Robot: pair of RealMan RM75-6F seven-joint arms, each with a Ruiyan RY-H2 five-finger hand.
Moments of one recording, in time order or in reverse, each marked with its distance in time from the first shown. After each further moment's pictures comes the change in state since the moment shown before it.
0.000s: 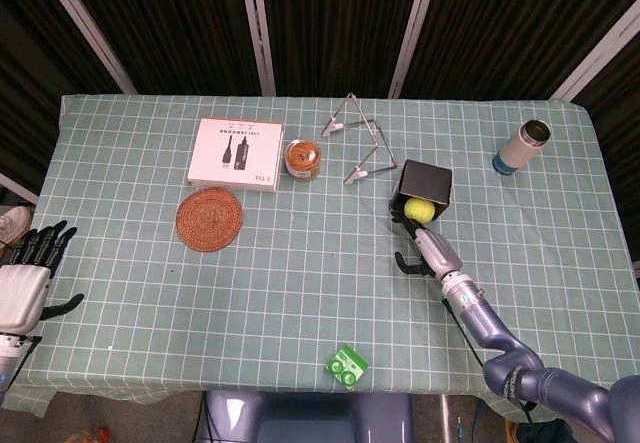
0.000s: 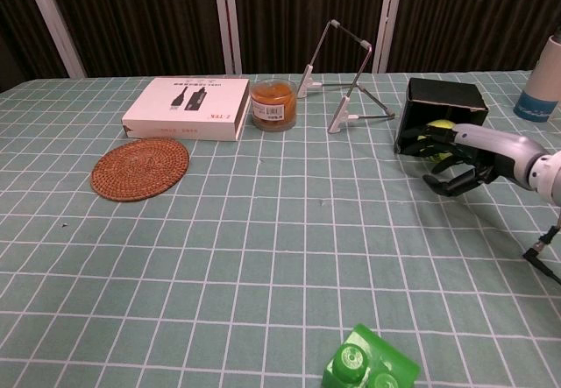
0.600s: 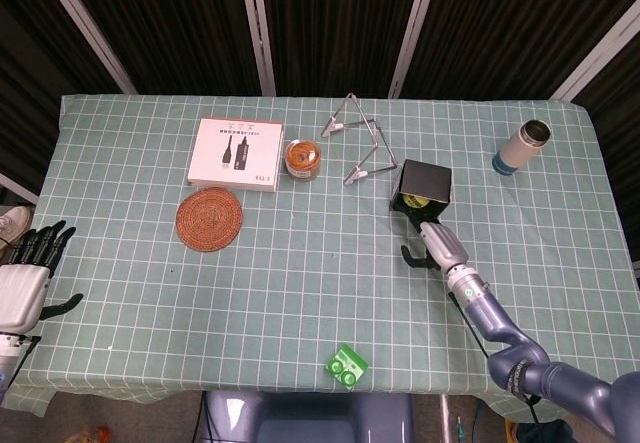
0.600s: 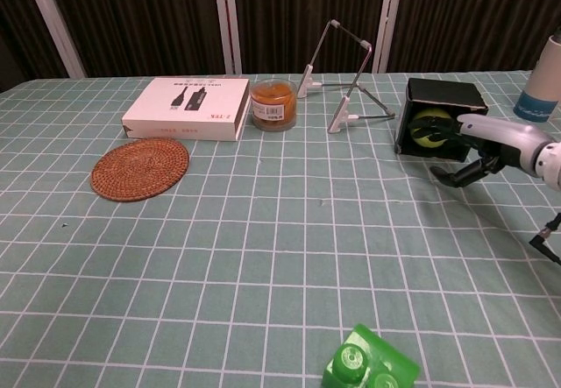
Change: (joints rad) left arm -0.001 -0.003 0.000 0.004 -0.007 -0.003 0.002; right arm 0.022 0.019 -0.009 0.027 -0.009 -0.004 -0.025
